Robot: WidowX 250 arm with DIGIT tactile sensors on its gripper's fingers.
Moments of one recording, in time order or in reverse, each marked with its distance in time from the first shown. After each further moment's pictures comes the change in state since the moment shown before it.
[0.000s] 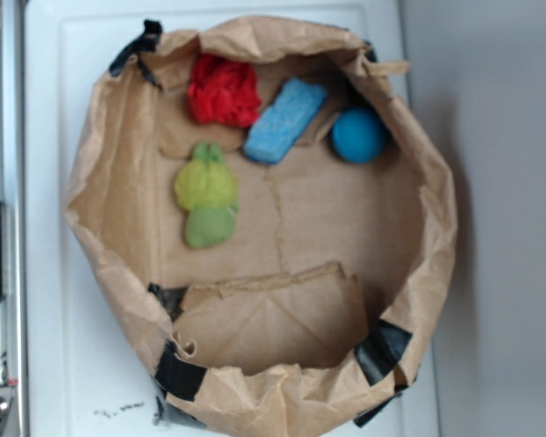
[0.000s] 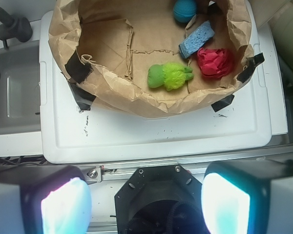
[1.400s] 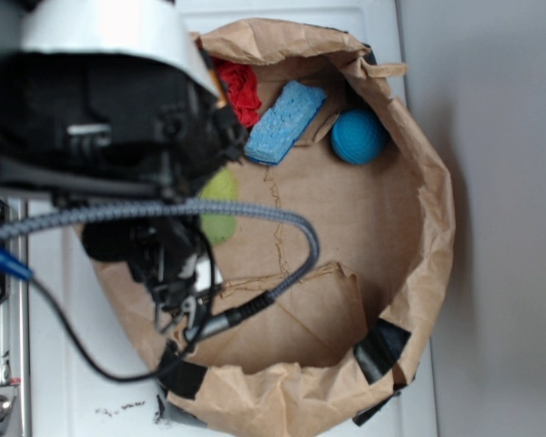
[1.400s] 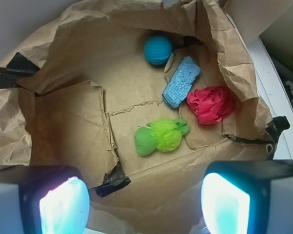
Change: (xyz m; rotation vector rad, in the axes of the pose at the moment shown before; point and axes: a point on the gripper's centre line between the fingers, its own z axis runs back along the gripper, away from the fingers) arm 0.093 0.017 -0.053 0.033 -0.057 0.273
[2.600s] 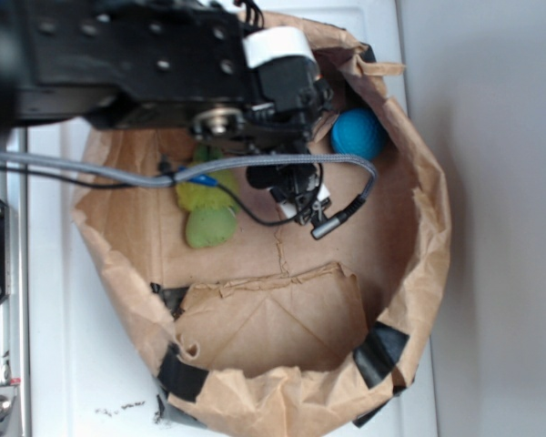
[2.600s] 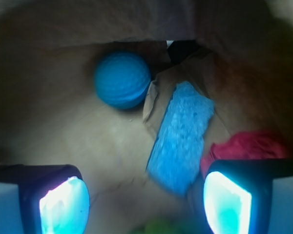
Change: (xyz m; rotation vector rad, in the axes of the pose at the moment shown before) arm 0.062 0.033 -0.127 0.020 -0.150 0.186
